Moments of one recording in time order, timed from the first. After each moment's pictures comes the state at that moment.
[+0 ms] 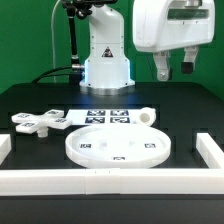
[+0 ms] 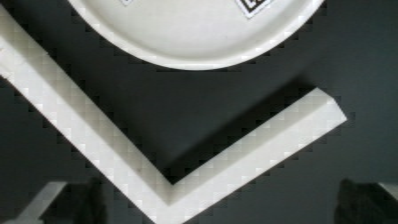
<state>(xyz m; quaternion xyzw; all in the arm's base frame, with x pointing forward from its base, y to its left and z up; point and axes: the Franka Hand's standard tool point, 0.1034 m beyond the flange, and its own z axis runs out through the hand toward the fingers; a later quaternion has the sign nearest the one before) 0.581 0.079 0.149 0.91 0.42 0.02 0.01</state>
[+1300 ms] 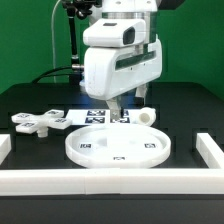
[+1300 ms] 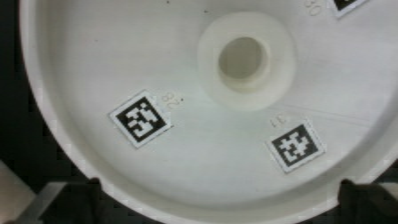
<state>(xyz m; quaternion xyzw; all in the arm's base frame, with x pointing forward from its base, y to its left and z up) 0.545 0.006 0.079 0.89 0.46 0.00 0.00</state>
